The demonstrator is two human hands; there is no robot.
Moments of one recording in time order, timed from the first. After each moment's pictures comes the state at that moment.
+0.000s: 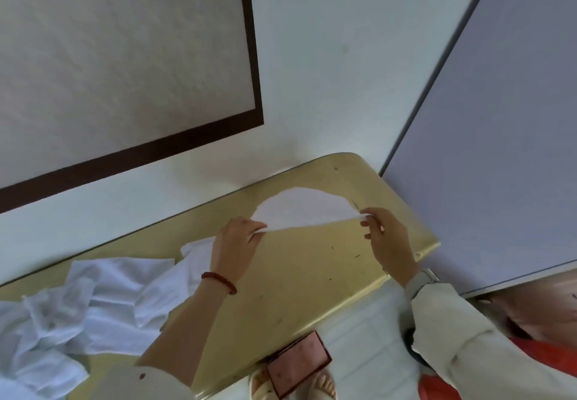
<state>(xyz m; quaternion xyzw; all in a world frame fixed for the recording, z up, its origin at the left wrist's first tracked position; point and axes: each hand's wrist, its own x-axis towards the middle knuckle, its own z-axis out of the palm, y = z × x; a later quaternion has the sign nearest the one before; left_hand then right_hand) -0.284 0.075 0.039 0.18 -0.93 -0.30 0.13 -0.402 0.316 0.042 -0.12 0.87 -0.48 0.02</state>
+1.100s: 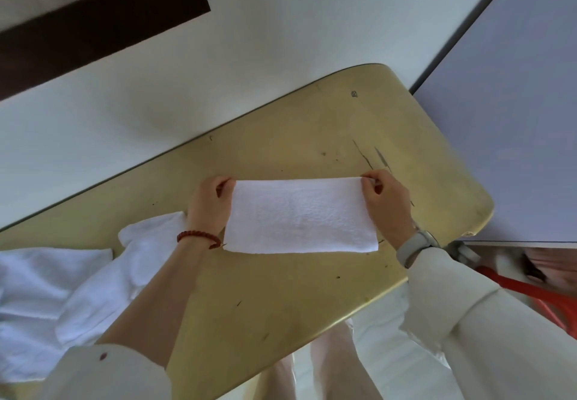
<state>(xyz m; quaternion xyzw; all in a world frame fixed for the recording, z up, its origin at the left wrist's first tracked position) -0.382 0.029 -0.102 0.36 -0.86 -0.36 -0.01 -0.491 0.277 -0.106 -0.04 0.92 -0.37 0.11</state>
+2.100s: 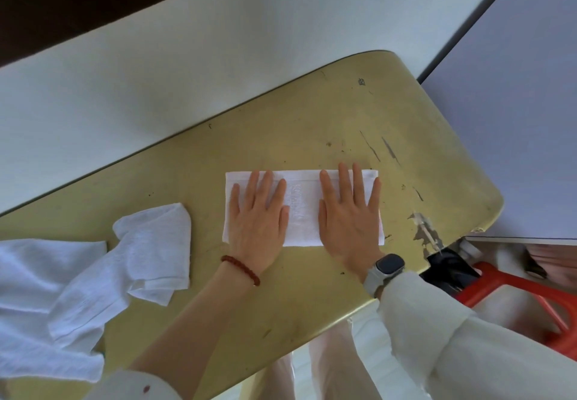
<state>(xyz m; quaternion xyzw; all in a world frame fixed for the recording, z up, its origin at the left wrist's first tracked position) -0.364 0.096 -0.128 0.13 -0.99 -0.07 -0.05 -0.434 0.242 -0.127 -0.27 0.96 -0.03 0.04</state>
